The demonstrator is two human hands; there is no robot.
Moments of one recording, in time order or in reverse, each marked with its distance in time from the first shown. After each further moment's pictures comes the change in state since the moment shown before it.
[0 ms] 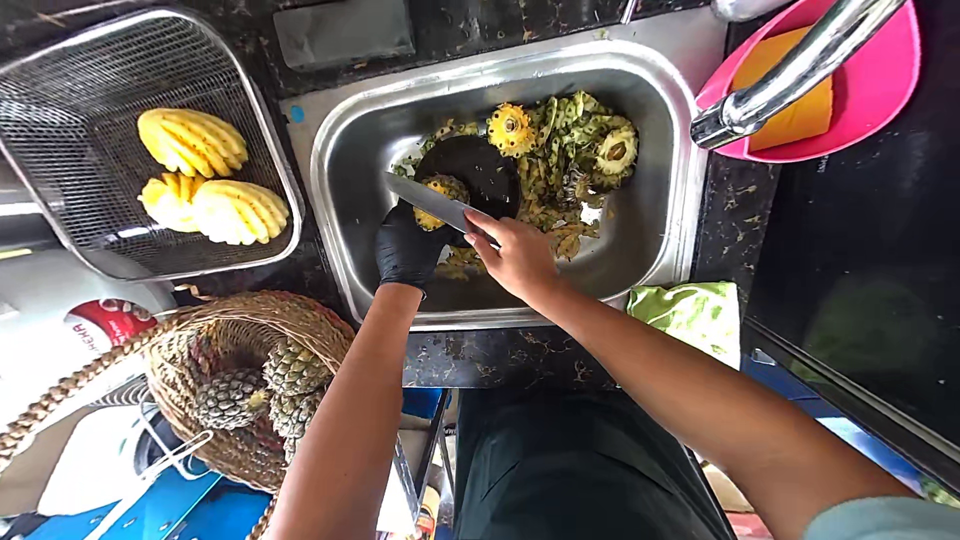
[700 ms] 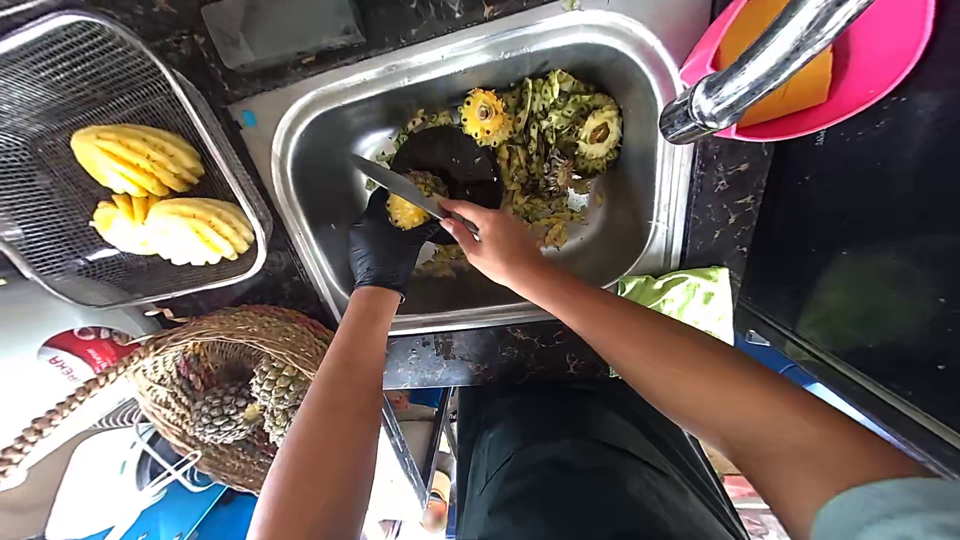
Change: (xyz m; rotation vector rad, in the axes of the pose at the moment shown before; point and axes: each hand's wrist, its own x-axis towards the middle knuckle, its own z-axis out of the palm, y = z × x) left_hand -0.002 0.012 -0.009 0.042 -0.007 -0.001; right_hand 0.017 -0.006 -0.019 0.219 -0.158 0.078
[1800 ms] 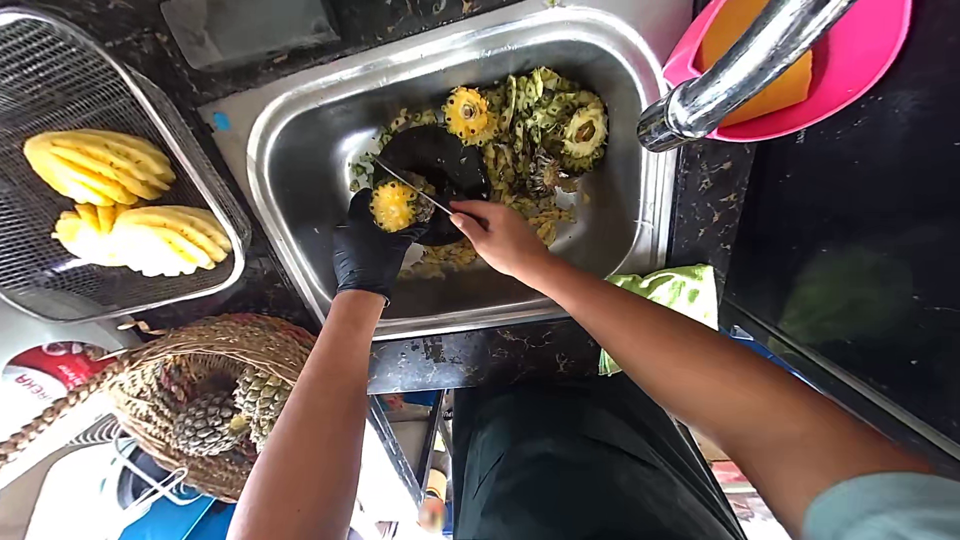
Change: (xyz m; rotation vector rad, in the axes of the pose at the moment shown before) left_hand 0.003 0.005 -0.001 0.042 -0.028 -0.067; right_hand 0.009 0.028 -0.009 0.209 -0.057 0.098
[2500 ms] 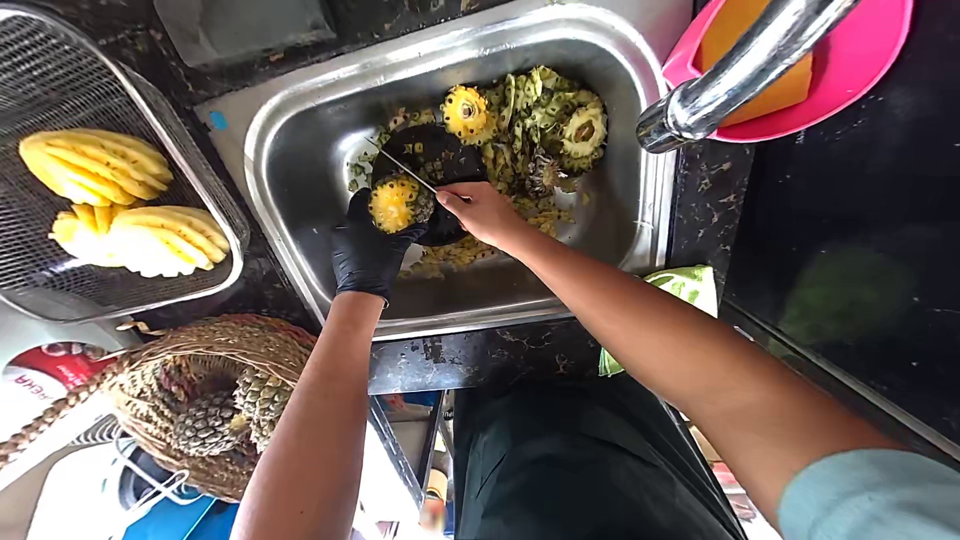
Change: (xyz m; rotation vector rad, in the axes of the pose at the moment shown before) left_hand -0.001 0.001 0.000 -0.014 0.004 0.010; right_hand 0.044 0.007 0.006 0.243 -0.079 0.071
